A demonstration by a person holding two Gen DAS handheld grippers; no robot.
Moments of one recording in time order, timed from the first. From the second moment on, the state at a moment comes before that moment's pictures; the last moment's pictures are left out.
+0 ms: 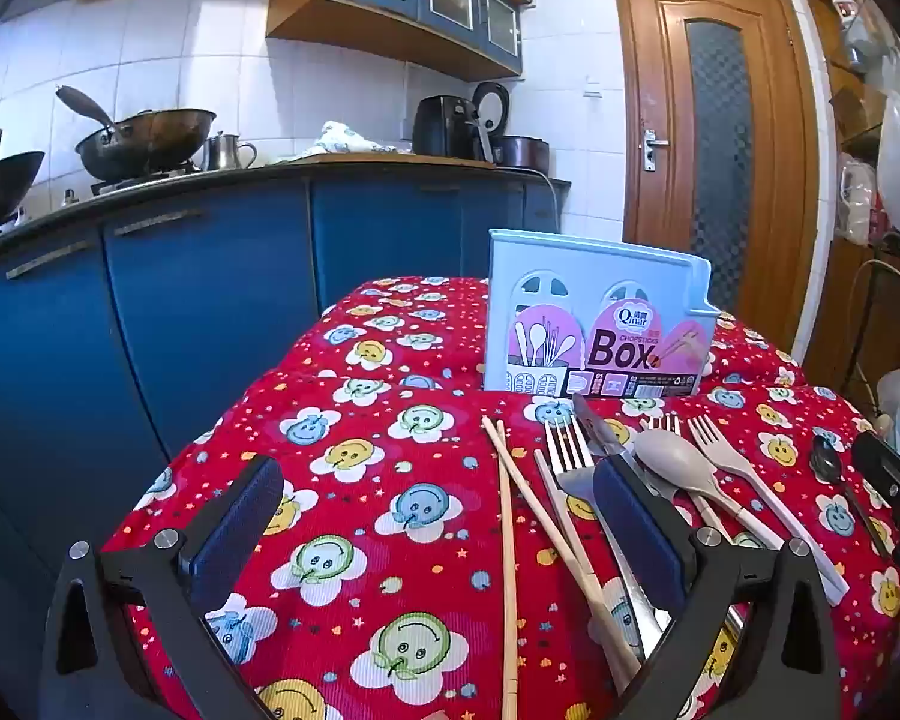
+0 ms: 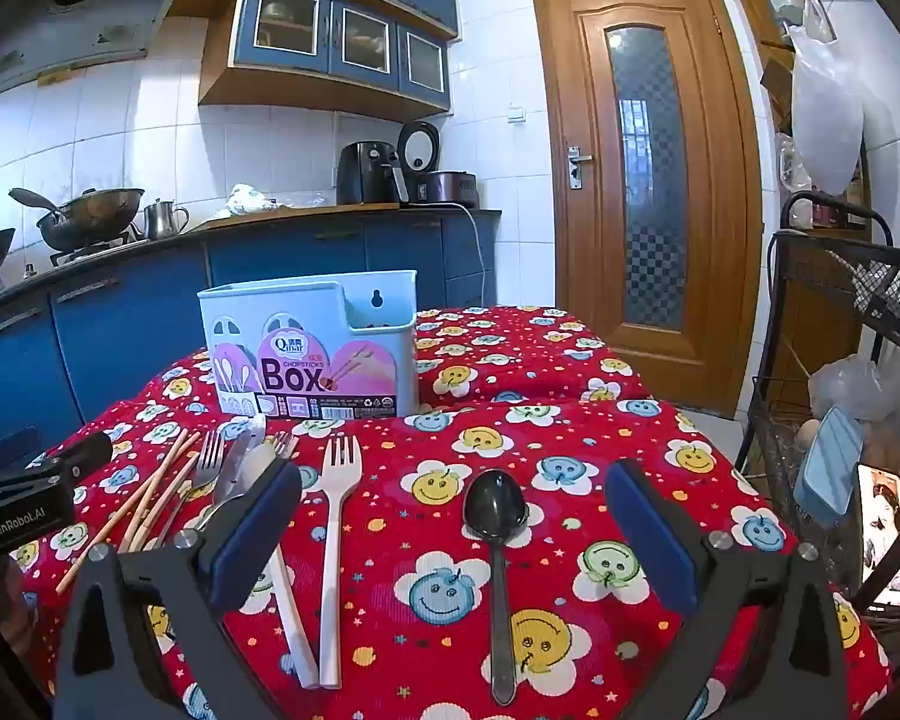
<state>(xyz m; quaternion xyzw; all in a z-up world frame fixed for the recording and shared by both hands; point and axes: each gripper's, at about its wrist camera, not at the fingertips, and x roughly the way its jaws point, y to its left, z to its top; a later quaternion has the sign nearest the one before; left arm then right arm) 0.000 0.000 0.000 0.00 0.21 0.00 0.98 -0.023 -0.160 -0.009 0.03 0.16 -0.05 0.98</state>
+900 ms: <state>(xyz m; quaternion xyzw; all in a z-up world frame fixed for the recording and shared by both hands) 0.001 -0.003 -0.001 0.01 0.21 0.00 0.98 -0.023 -0.159 -0.010 0.03 0.16 -0.05 0.98</state>
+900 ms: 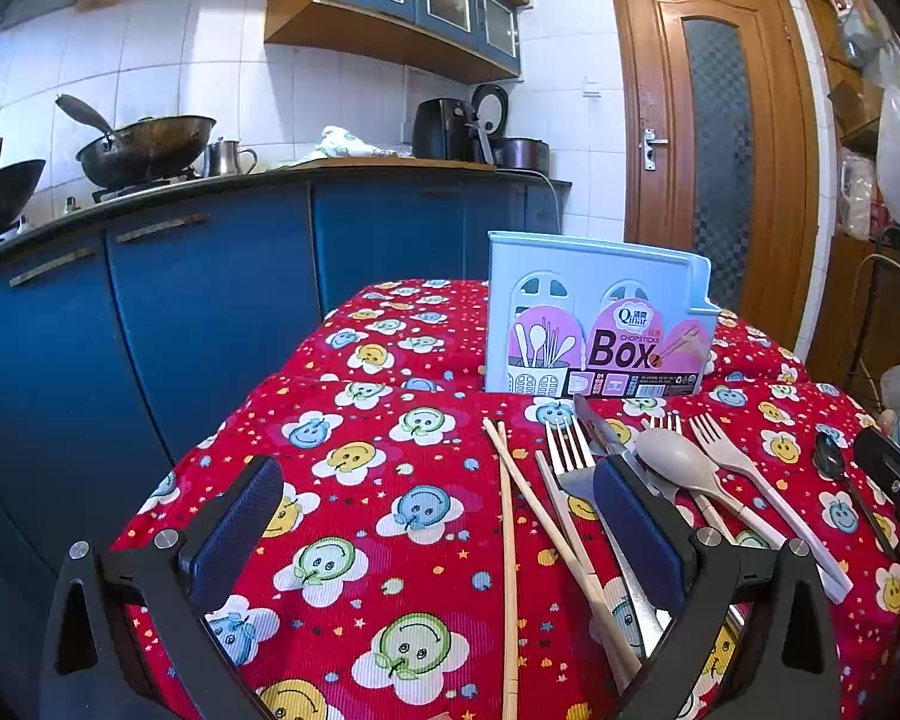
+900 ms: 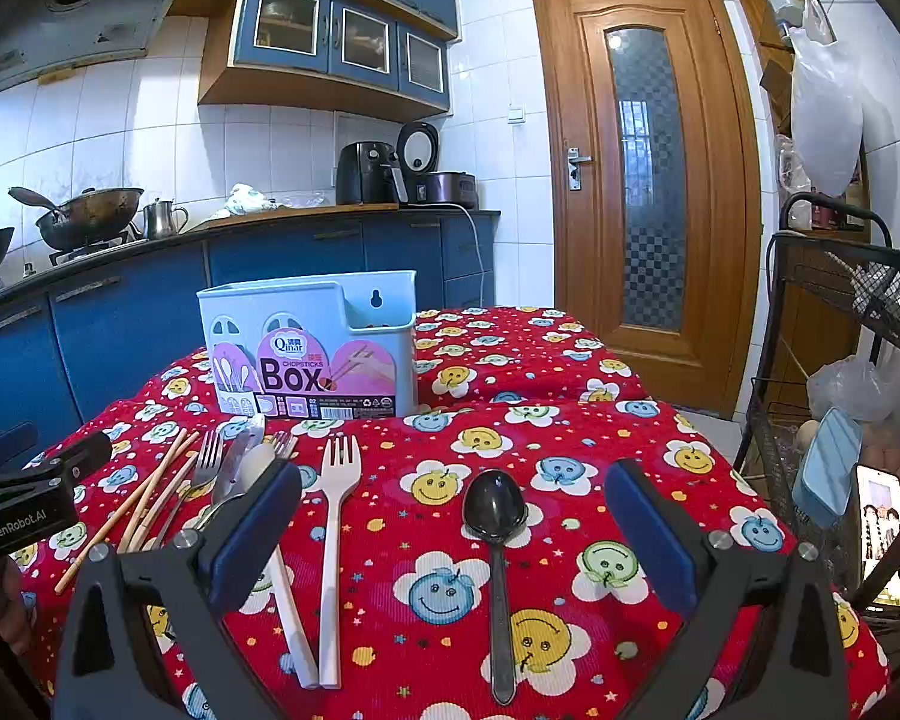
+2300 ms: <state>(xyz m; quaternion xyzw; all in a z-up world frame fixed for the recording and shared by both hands) -0.002 -0.002 0.002 0.01 0.21 0.00 0.98 -0.023 -0.159 -0.010 0.03 0.16 -0.05 0.98</state>
